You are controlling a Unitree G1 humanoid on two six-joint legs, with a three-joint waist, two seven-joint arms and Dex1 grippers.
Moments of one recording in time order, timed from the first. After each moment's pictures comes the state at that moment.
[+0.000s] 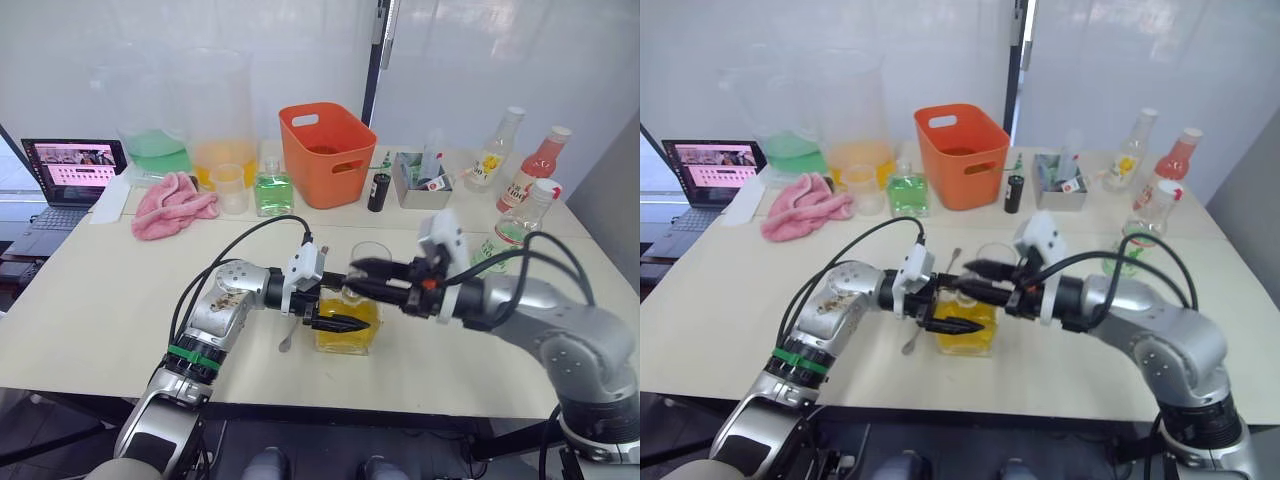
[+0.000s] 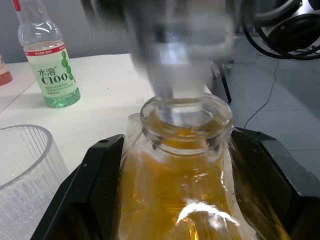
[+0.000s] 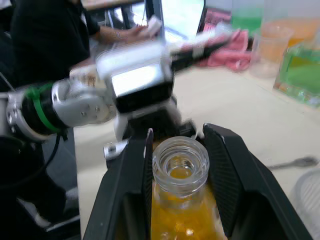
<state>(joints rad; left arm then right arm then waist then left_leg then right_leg) -0.69 0.34 -0.23 0.23 -0.33 0.17 -1.36 -0.54 -0.66 -0.11 -0.58 0.96 0.89 0.58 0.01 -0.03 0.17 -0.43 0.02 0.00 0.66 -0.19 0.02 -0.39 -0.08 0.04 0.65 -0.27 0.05</state>
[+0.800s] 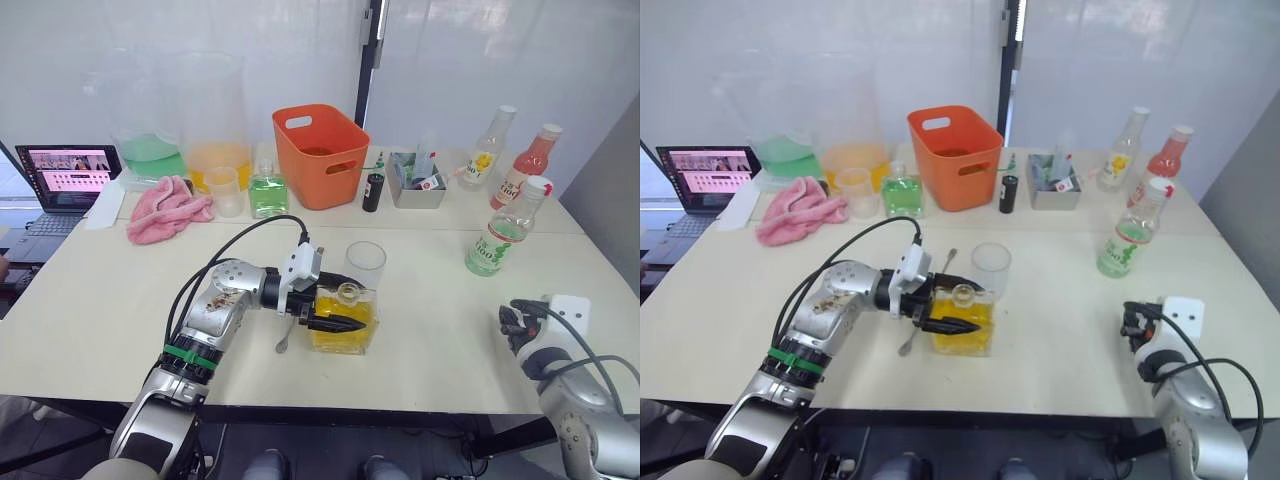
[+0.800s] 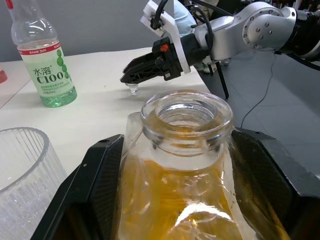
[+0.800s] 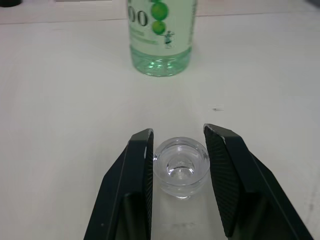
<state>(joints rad) -0.69 0.36 -0.23 0.23 -0.34 0.17 -1.37 0.03 -0.40 -0.37 -0.24 0.36 0.45 0.05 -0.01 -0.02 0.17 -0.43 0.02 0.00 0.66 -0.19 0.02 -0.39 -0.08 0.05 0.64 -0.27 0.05</state>
